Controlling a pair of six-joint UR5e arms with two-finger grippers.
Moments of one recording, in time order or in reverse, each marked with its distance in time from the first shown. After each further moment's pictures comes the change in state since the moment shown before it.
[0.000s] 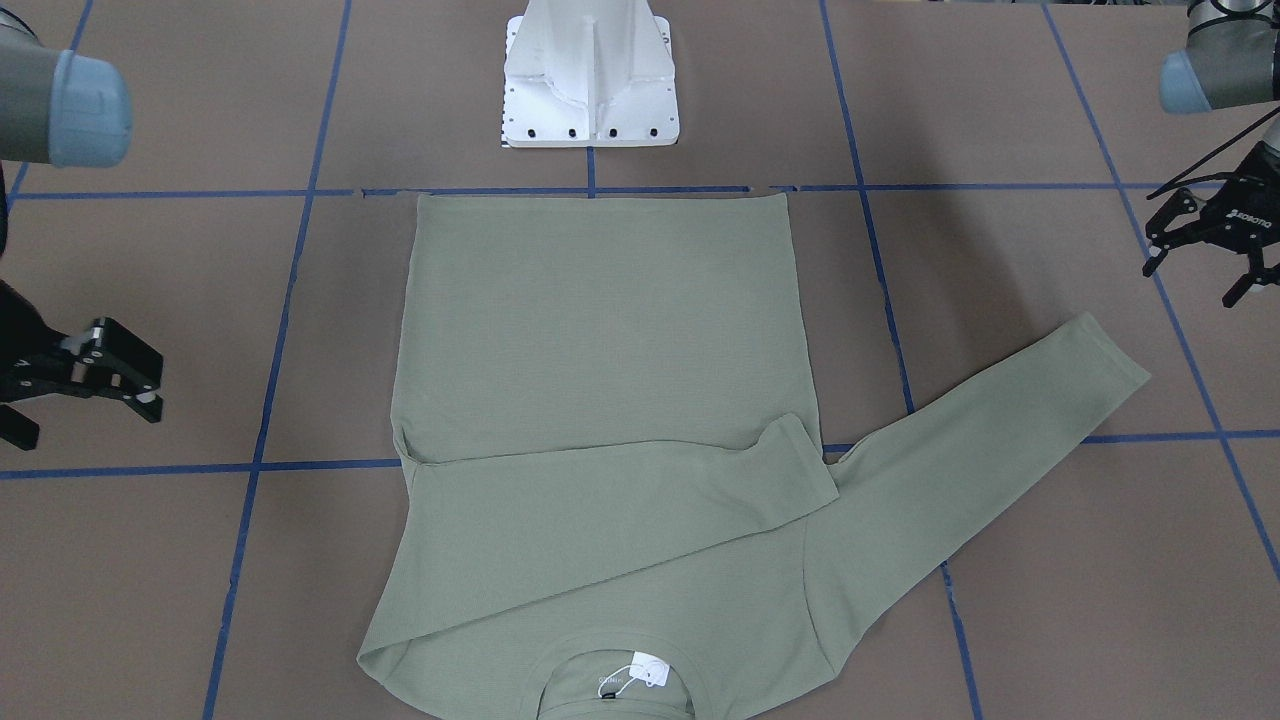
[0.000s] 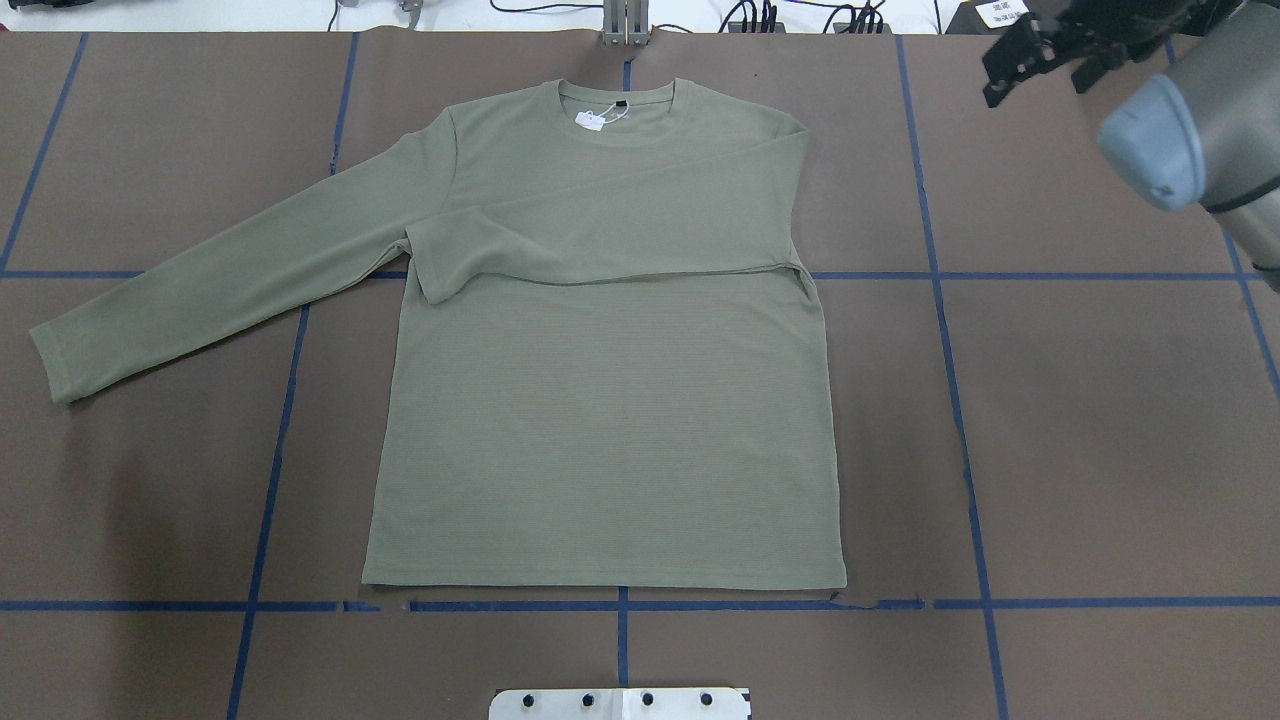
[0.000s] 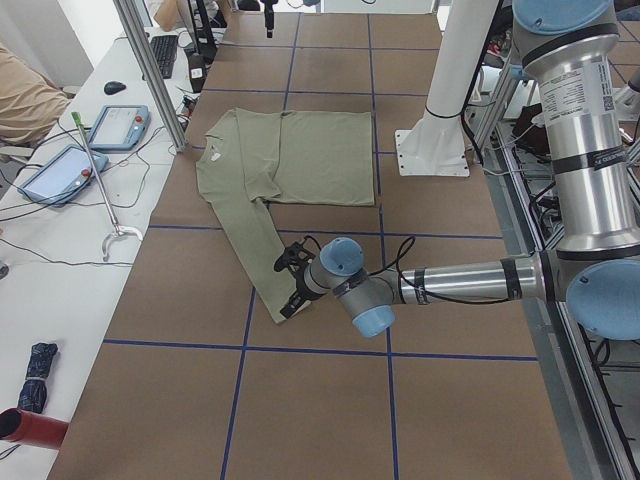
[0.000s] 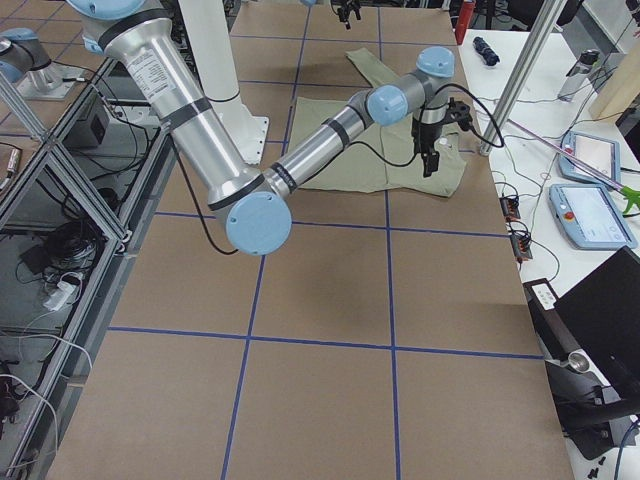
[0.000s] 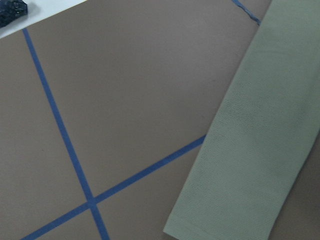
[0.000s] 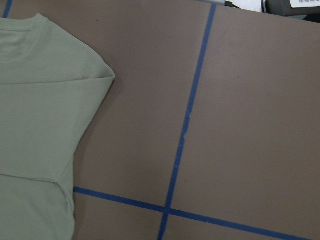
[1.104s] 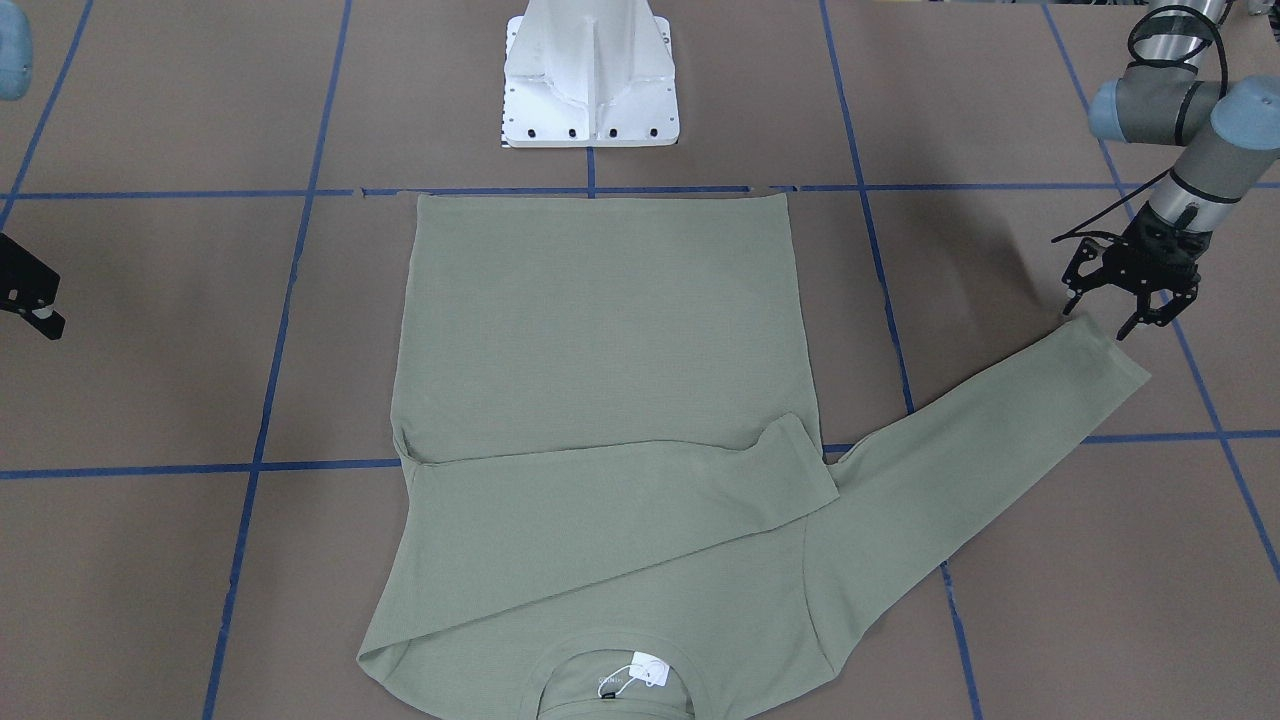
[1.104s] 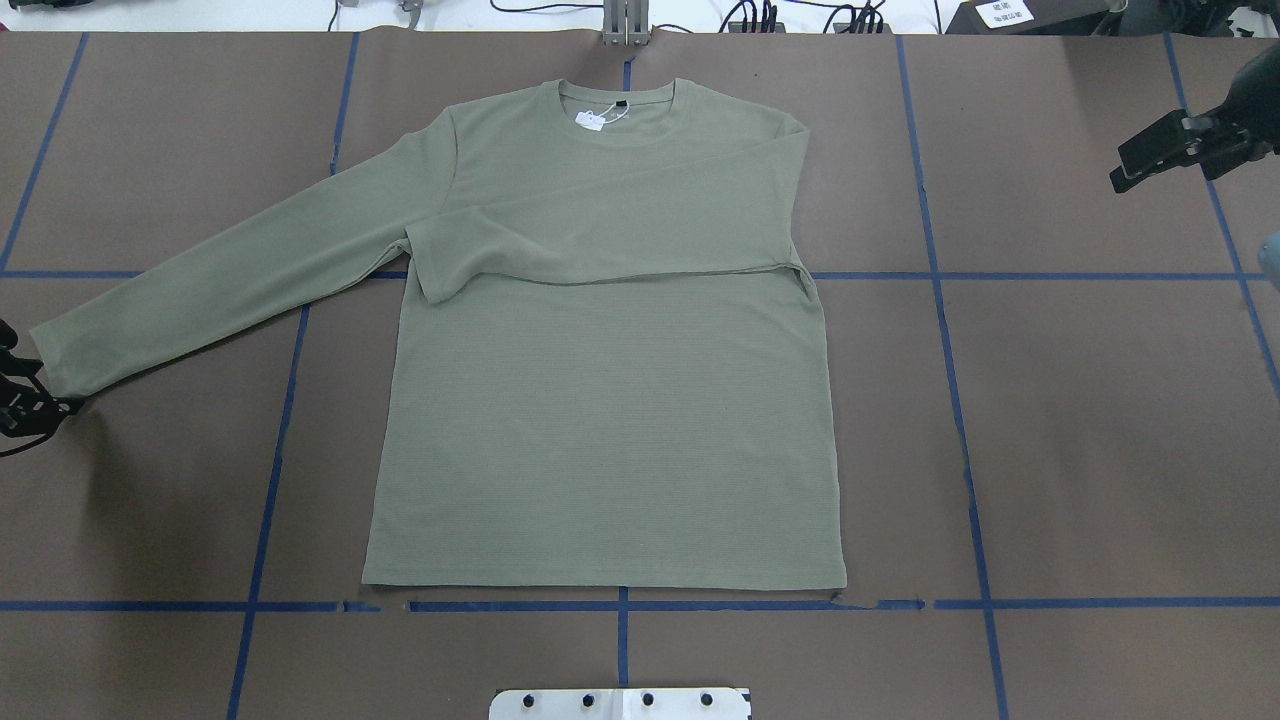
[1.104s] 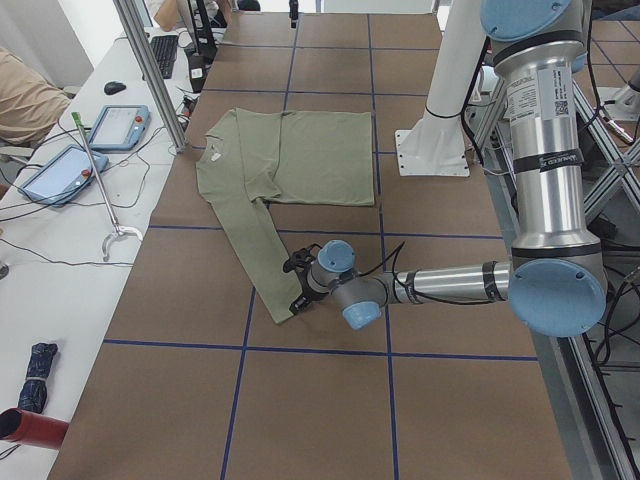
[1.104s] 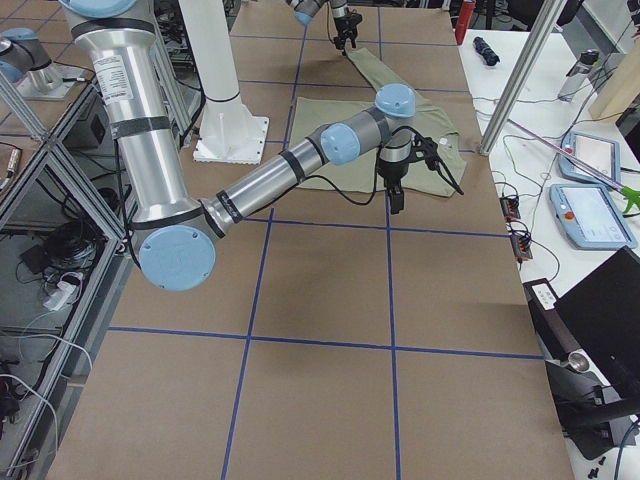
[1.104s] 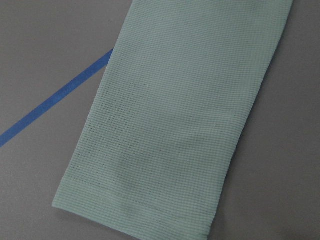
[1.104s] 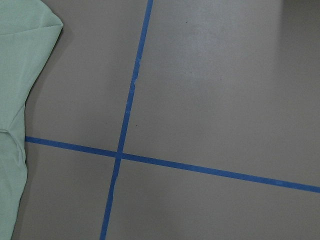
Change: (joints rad) left arm 0.212 -0.077 0.110 -0.004 0.132 0.002; right arm 0.031 -0.241 0.178 0.030 0.002 -0.004
